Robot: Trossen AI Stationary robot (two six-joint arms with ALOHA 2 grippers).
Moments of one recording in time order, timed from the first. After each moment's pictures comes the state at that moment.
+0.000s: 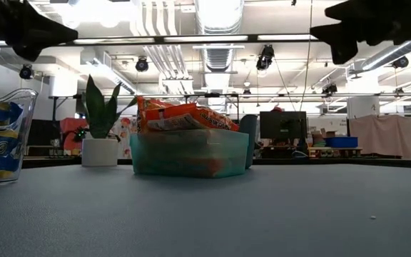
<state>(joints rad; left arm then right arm) -0.73 0.17 0.24 -0.04 -1.12 0.03 0.18 0.62 0.26 0.36 0.09 0.05</state>
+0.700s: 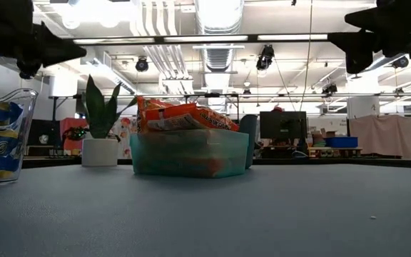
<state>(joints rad) -0.55 0.13 0.10 0.19 -1.13 0.10 0.18 0.29 0.10 0.35 0.10 0.05</state>
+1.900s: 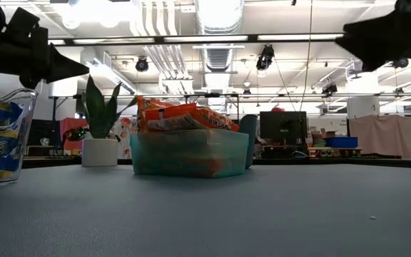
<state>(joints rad) -0.37 0.06 0.02 0.16 -1.06 0.09 0.18 0.01 0.03 0.23 0.34 -0.14</state>
